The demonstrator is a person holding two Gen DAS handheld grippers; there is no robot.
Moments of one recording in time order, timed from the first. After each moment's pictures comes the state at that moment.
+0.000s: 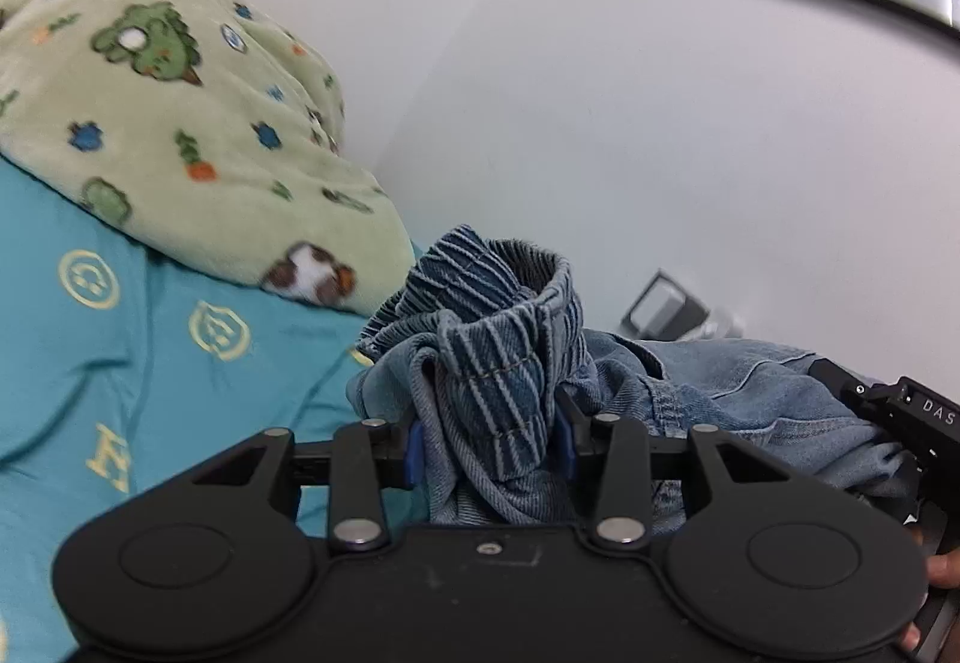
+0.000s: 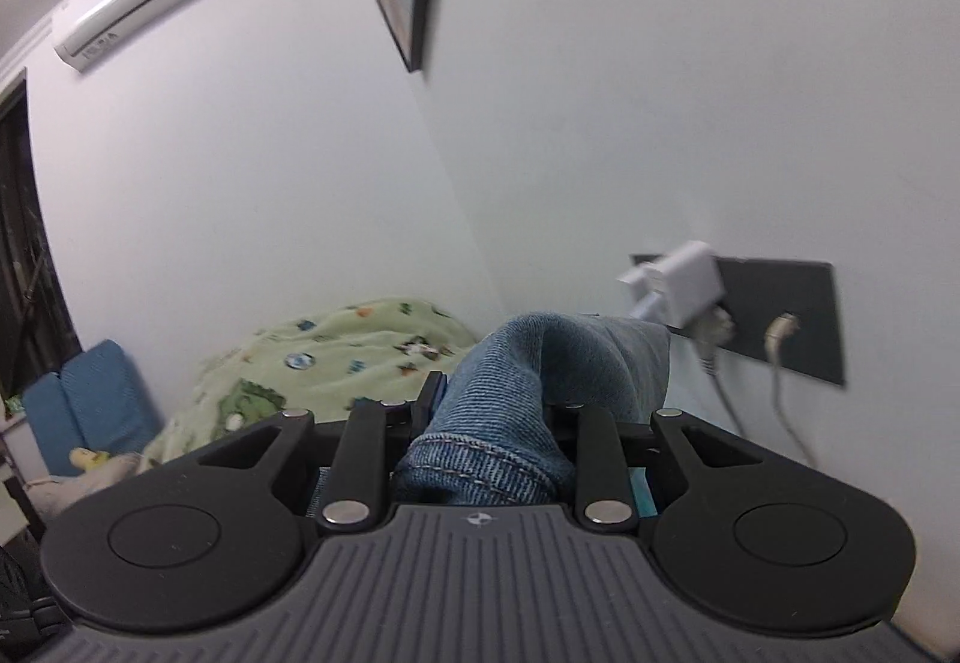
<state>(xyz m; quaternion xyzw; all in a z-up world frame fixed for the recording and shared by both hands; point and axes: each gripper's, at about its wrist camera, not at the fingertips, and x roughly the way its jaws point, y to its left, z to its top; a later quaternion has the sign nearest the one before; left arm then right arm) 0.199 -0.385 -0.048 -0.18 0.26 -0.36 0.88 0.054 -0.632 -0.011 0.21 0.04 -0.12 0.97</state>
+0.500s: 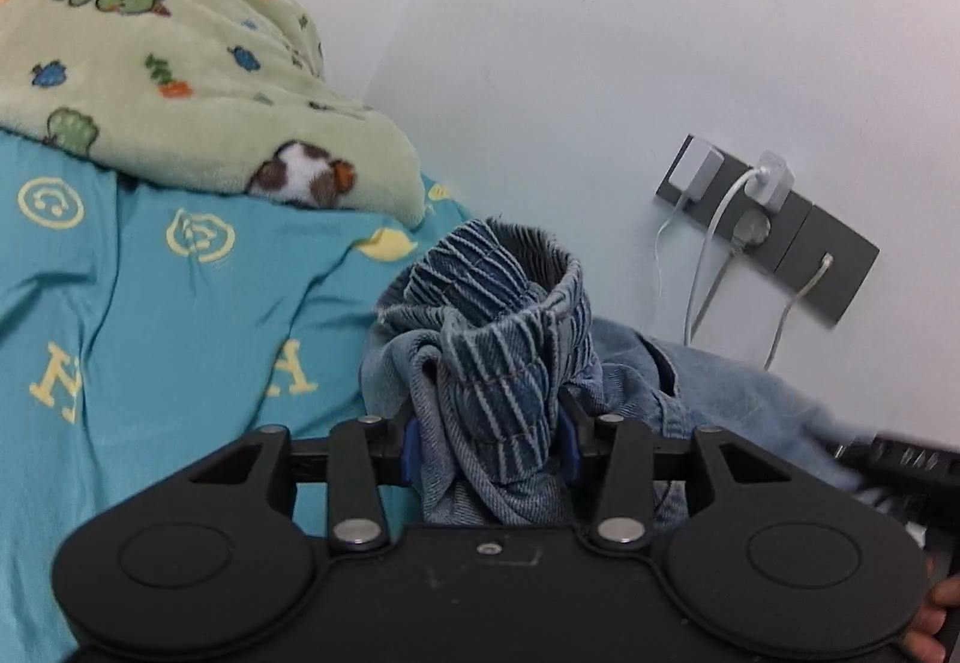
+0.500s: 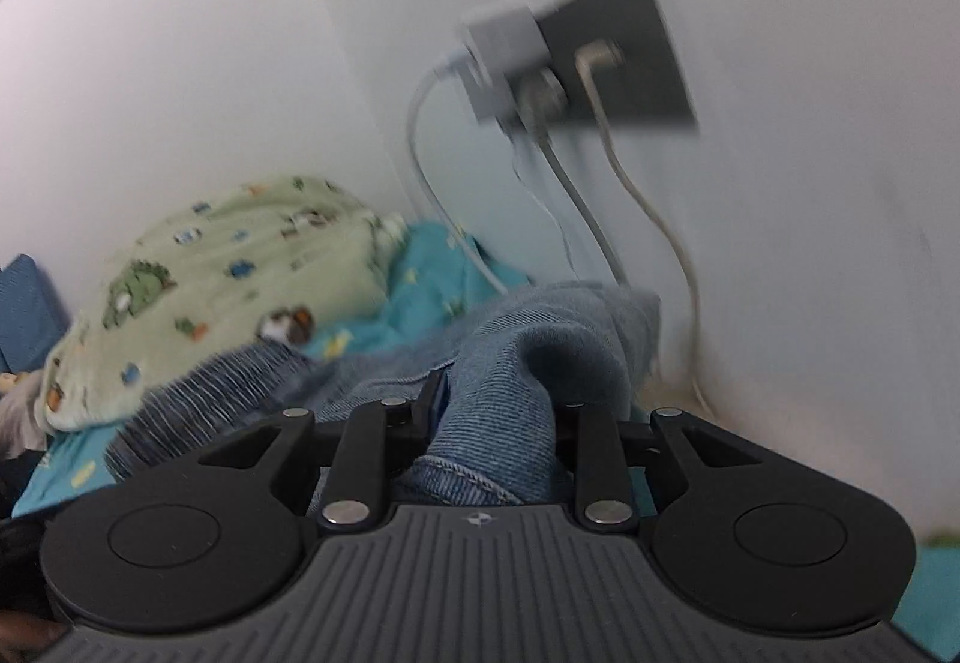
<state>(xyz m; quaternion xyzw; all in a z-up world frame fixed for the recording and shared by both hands) 0.201 -0.414 -0.147 -0.11 0.28 -0.38 0.88 0.060 -0.660 -0.151 0.24 0.16 -0.18 0.94</state>
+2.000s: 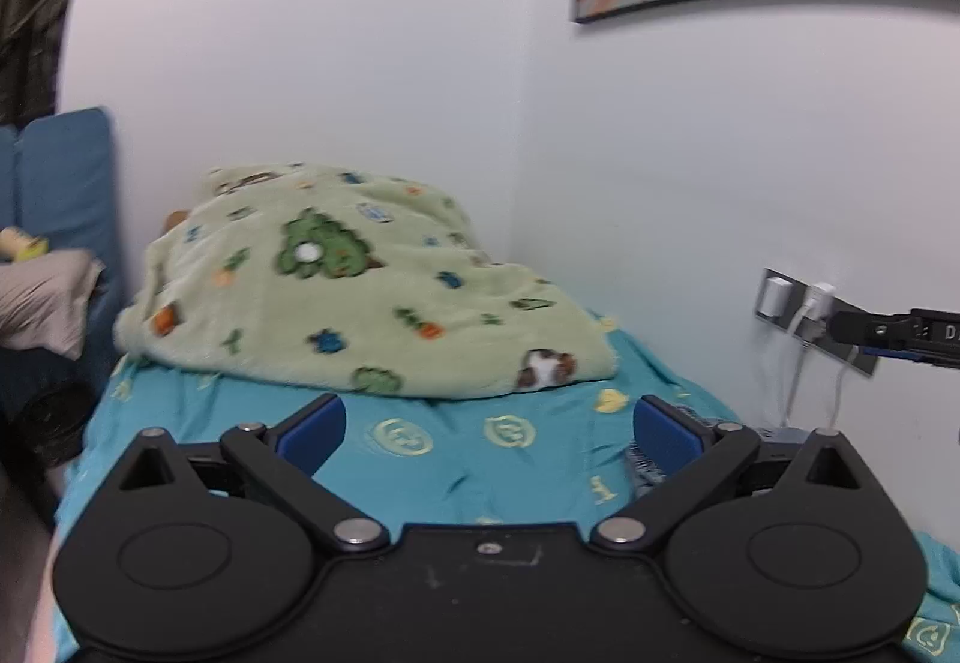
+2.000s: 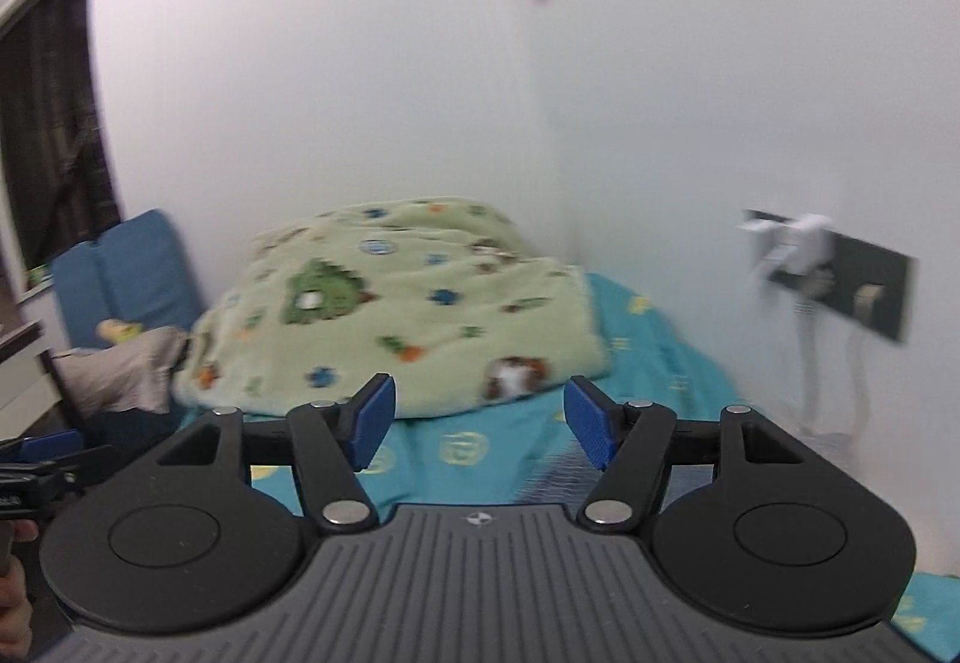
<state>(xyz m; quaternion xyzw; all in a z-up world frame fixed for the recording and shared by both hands) 0.119 -0.166 0.070 0.01 0.18 -0.25 0.95 0.053 -0.452 0.053 0.14 0.13 -0.07 0.98</state>
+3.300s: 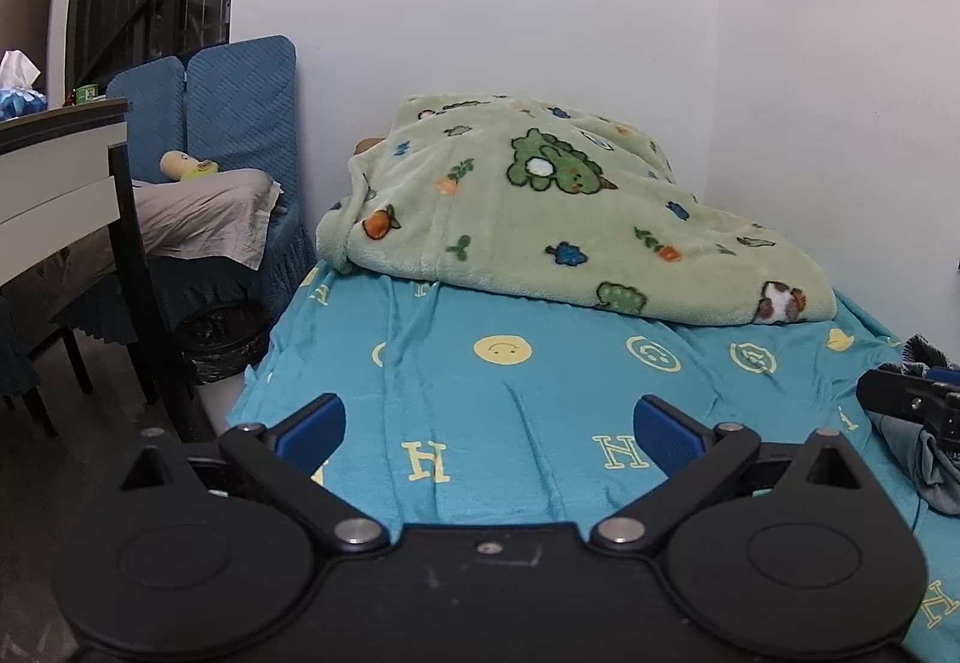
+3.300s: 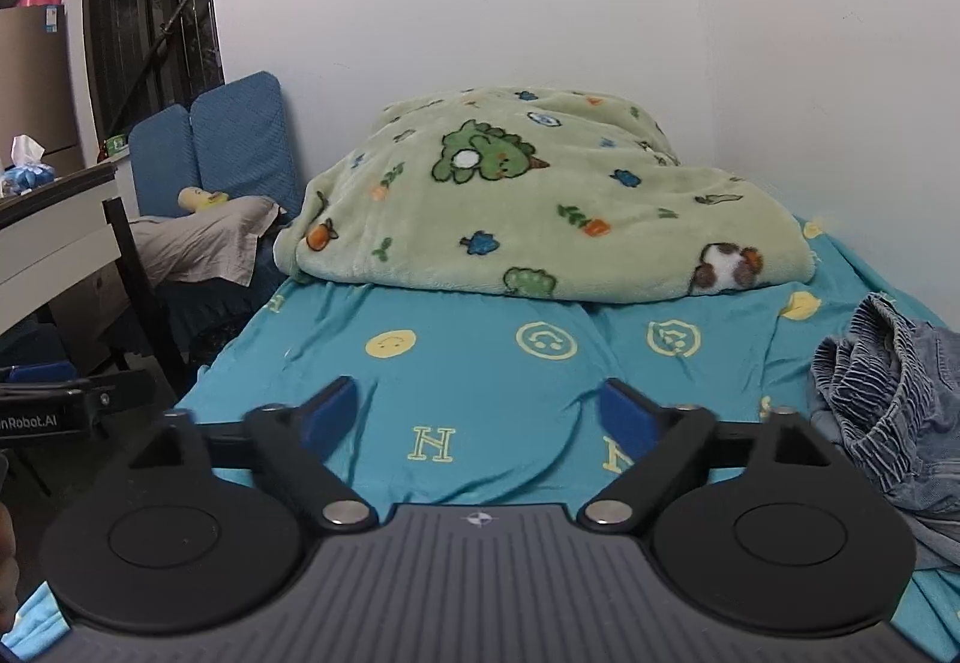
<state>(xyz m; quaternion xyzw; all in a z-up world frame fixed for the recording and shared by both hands) 0.165 -0.045 -0.022 0.02 0.21 -0.09 0.97 0.137 -0.276 -0.042 0.09 0.19 0.01 0.98</state>
